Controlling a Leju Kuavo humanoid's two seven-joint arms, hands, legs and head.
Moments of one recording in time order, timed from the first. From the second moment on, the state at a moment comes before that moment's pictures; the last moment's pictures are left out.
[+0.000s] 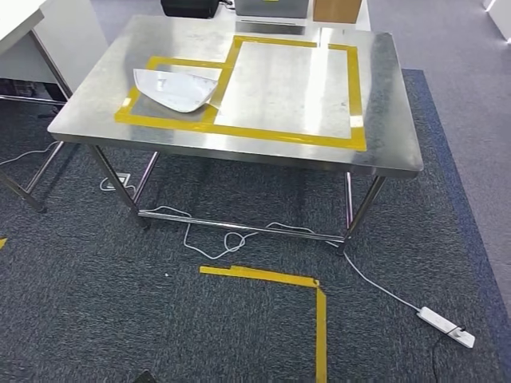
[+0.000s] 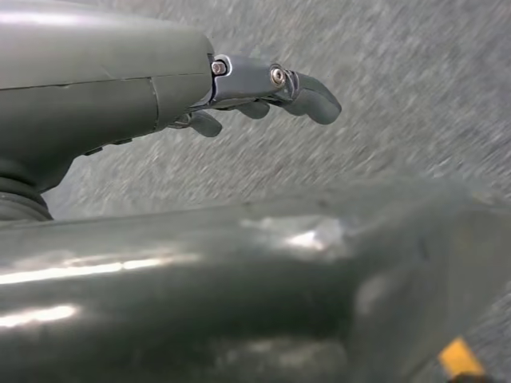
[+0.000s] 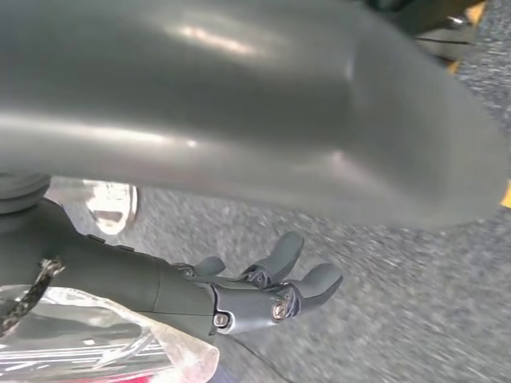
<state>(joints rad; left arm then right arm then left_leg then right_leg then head) 0.16 0.05 -0.05 -0.70 -0.74 0.31 0.00 0.25 -0.08 0.53 -0.82 0.02 -0.42 0.27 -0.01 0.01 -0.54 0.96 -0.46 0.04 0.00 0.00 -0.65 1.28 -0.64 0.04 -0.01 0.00</state>
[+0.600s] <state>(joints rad) 0.17 0.00 0.01 -0.59 -0.70 0.34 -0.03 0.30 -0.08 0.44 -0.88 -0.08 -0.44 0.27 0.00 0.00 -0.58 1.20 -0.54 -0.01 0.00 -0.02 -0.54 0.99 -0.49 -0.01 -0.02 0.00</state>
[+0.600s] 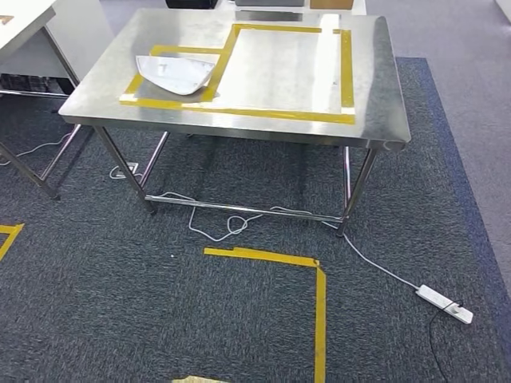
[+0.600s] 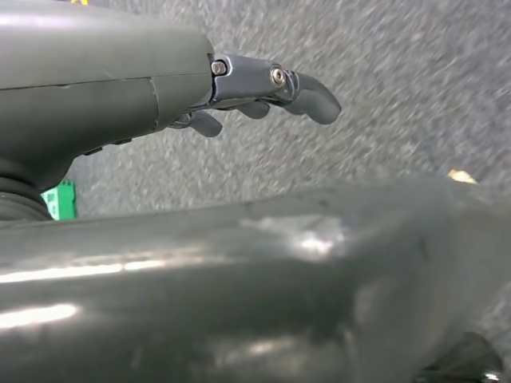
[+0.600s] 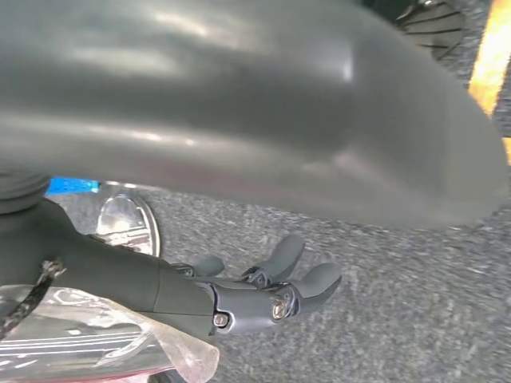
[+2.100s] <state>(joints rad) 0.15 -0.02 0.09 -0.58 -0.63 0.36 -0.05 0.35 -0.07 0.39 -0.95 -0.10 -0.45 0.29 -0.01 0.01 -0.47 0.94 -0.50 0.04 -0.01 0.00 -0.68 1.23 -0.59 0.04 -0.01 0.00</state>
